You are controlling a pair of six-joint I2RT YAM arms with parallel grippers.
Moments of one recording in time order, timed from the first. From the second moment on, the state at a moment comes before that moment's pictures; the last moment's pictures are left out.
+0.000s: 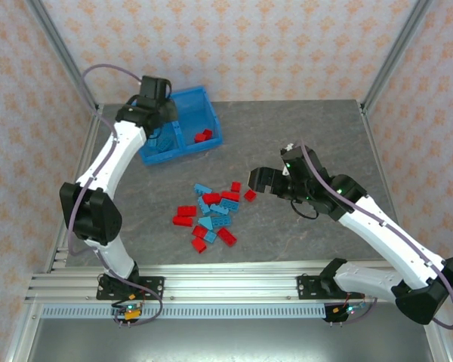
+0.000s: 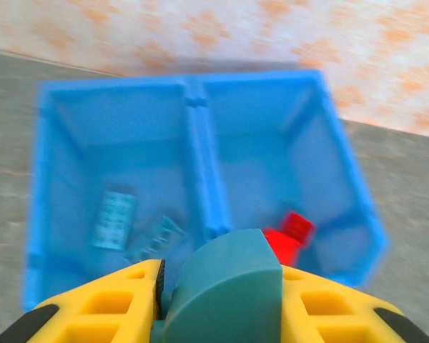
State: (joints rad) left arm -0.16 1.77 1.73 -0.69 -0.24 -0.37; right arm 0.70 1.07 1.14 -0.84 -0.02 0.77
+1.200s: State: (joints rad) left arm -0.06 1.65 1.59 -0.66 -0.04 -0.53; right arm 0.71 1.17 1.16 -0.86 0.05 0.77
